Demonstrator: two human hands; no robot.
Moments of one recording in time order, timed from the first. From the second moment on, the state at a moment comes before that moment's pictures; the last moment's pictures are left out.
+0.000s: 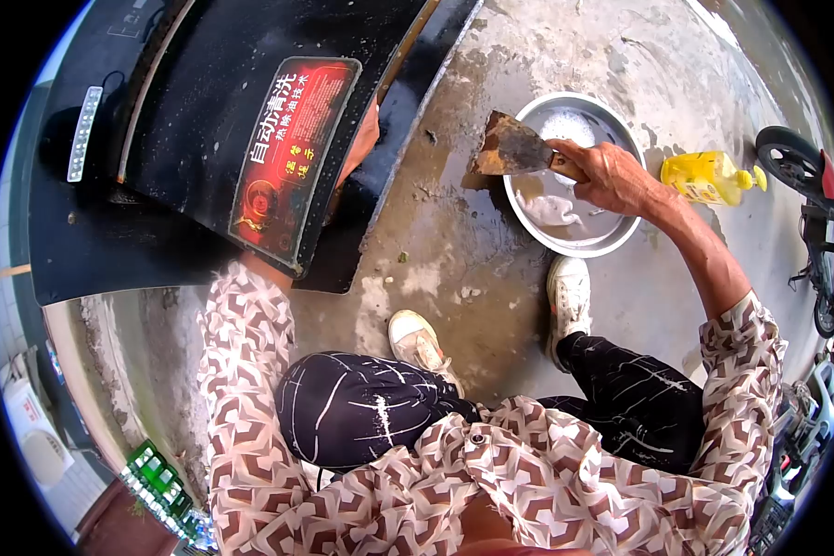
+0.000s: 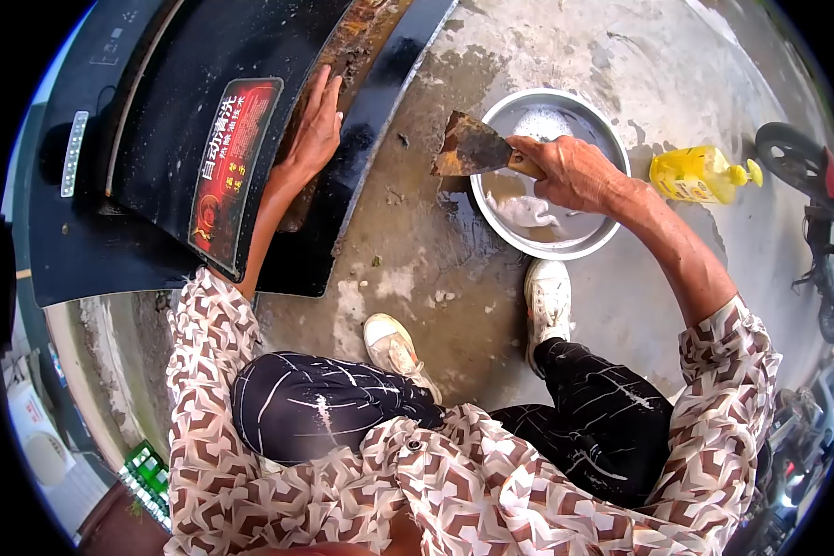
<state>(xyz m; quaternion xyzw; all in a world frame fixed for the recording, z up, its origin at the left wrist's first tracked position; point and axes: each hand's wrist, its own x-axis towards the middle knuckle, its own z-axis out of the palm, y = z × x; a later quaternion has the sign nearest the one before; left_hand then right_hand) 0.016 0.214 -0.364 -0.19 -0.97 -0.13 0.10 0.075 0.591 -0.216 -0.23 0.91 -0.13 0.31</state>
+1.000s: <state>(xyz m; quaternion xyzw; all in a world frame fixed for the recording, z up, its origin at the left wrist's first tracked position) -0.060 0.203 -0.432 -0.33 -0.91 -0.23 0.11 0.090 0.602 -0.200 -0.07 0.91 -0.23 0.35</state>
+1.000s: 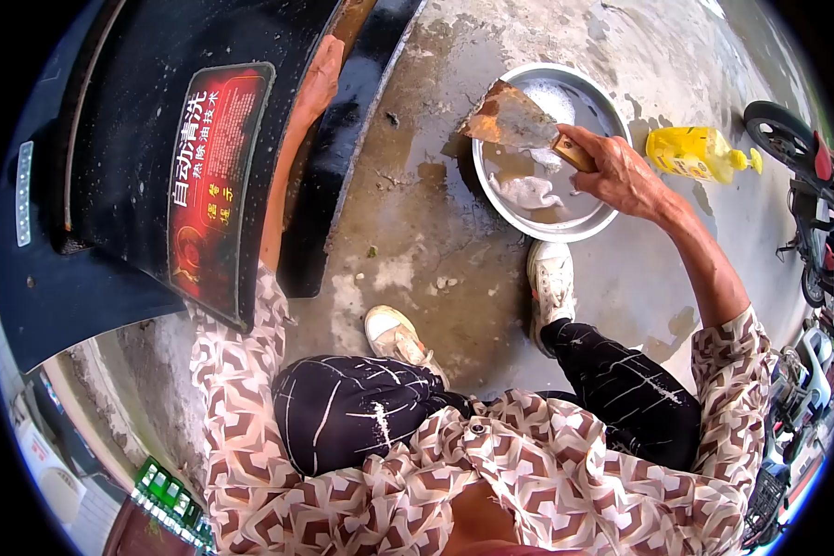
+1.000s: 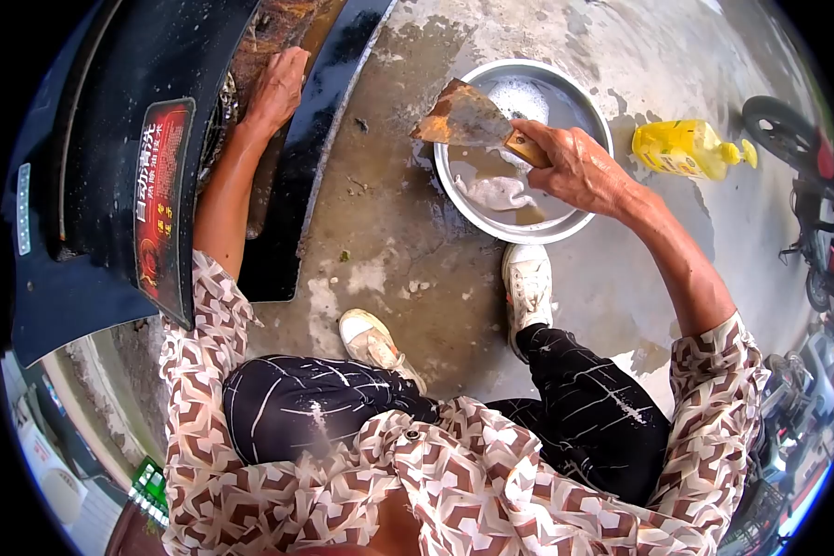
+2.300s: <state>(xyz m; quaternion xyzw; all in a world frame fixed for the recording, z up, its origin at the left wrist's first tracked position) 0.009 0.199 -0.373 -0.22 -0.95 -0.23 0.05 0.078 0.600 -0.202 0.00 0.90 -0.30 0.32</state>
